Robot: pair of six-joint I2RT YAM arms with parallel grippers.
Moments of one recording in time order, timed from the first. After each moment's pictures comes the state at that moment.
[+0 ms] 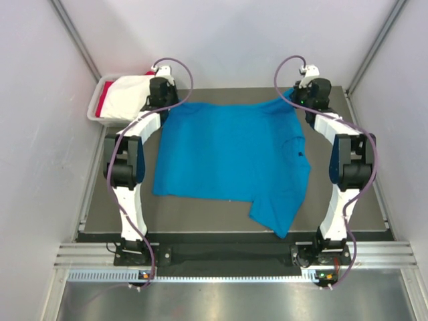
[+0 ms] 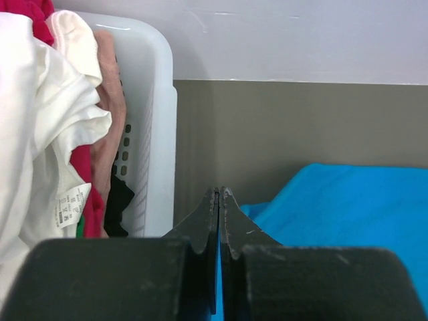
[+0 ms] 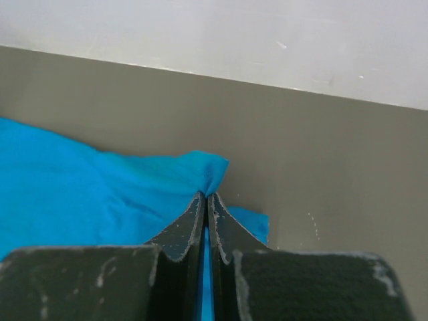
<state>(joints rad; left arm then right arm) -0.14 2.11 1.65 0.14 0.00 -0.18 0.02 2.00 1.47 0.23 -0.23 -0.01</state>
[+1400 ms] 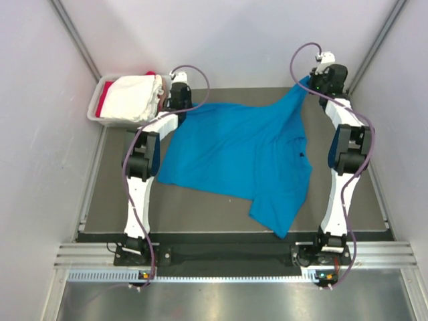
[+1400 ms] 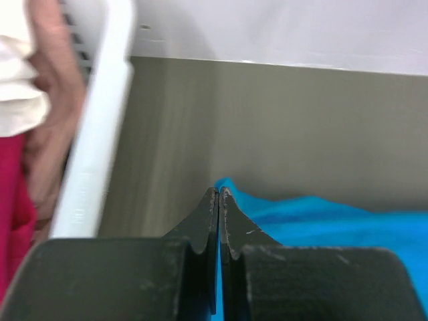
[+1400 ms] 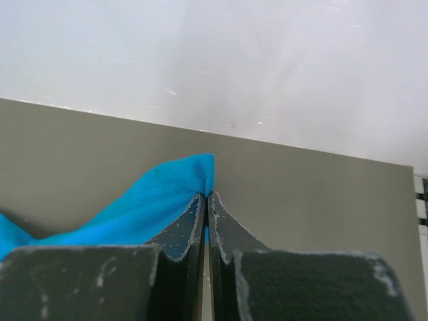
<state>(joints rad) -0.23 2.34 1.83 0.13 -0.23 -0.18 -0.11 2.32 1.96 0.06 -0.28 -0.11</state>
